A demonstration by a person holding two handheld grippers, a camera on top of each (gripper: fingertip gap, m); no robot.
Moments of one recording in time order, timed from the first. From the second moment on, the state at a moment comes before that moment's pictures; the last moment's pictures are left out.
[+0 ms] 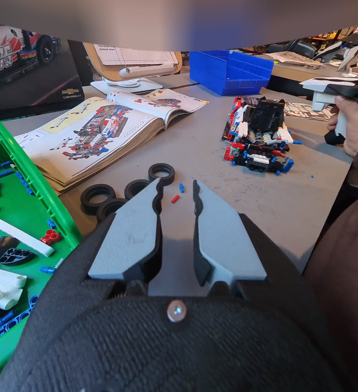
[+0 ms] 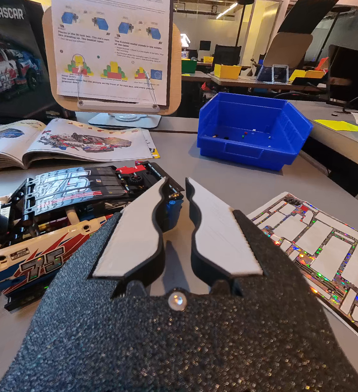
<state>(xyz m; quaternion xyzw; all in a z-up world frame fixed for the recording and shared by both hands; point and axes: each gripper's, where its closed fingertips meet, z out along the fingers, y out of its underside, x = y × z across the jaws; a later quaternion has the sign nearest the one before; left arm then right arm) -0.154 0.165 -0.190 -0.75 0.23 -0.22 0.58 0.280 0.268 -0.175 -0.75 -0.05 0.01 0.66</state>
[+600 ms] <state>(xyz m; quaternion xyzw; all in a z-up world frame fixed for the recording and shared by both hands) -0.154 0.164 -0.189 -0.75 0.23 -0.22 0.58 0.277 0.270 -0.176 -0.75 -0.06 0.00 0.66</state>
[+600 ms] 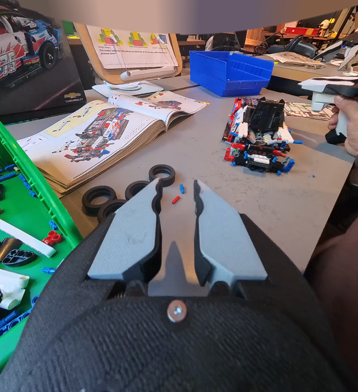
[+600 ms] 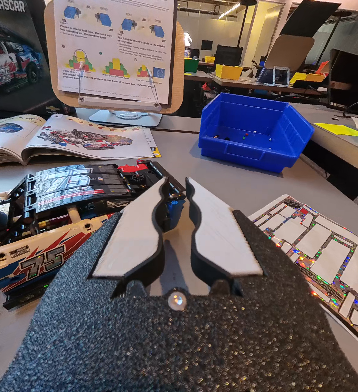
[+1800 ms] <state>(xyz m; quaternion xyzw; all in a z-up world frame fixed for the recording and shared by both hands) -0.368 0.300 -0.131 -0.86 0.26 -0.06 0.44 0.268 0.274 -0.181 -0.76 -0.08 0.00 0.65</state>
